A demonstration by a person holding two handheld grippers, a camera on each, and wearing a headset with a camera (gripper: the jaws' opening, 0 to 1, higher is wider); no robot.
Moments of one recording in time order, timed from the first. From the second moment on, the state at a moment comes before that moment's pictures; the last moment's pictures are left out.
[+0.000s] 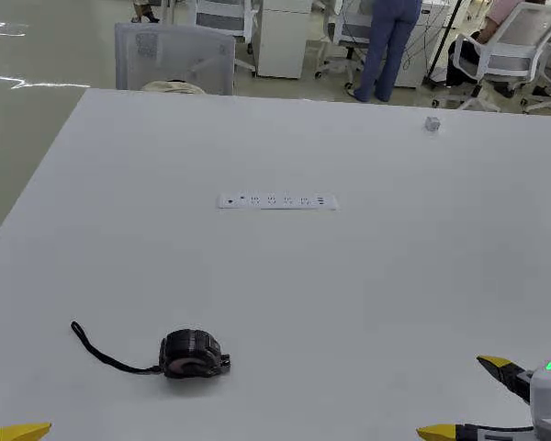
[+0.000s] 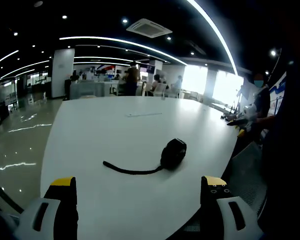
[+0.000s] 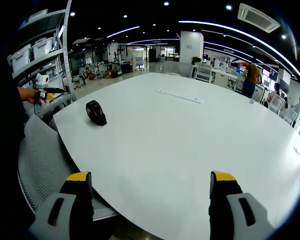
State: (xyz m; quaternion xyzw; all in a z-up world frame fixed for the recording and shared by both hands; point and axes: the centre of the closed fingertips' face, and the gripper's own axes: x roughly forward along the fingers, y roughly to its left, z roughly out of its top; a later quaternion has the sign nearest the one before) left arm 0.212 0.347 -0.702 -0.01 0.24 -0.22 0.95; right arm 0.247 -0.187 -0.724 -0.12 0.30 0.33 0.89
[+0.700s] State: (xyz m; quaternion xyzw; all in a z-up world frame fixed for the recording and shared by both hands) left arm 0.209 0.345 -0.701 -0.01 0.24 -0.22 0.94; right arm 0.244 -0.188 -0.728 -0.12 0.30 0.34 0.88
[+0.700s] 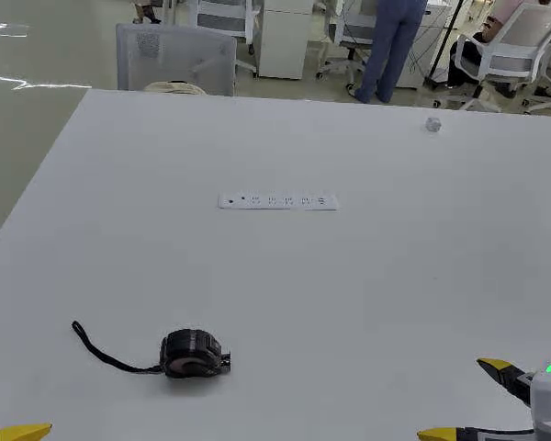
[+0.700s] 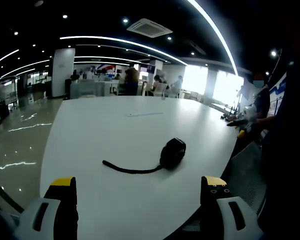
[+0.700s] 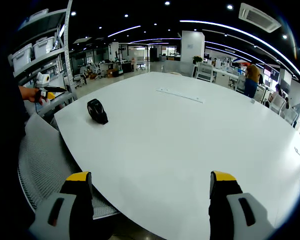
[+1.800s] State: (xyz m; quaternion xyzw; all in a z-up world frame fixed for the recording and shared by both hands) left arm 0.206 0.325 -0.691 -0.01 0.23 -0.23 0.94; right arm 0.257 -0.171 -0.713 -0.16 0.30 0.37 0.86
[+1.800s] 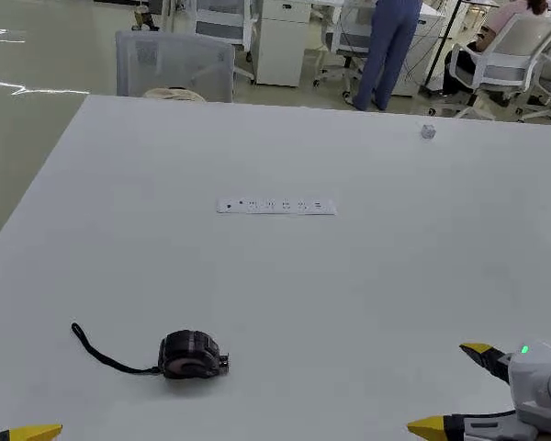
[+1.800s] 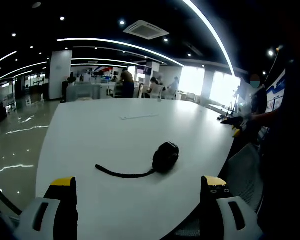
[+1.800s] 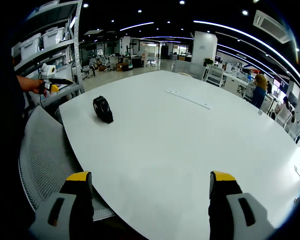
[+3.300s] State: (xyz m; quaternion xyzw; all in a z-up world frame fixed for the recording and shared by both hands) left arm 0.247 0.247 -0.696 -0.01 0.23 -0.26 0.94; right arm 0.294 -0.068 -0.698 -0.22 0.28 0.51 0.78
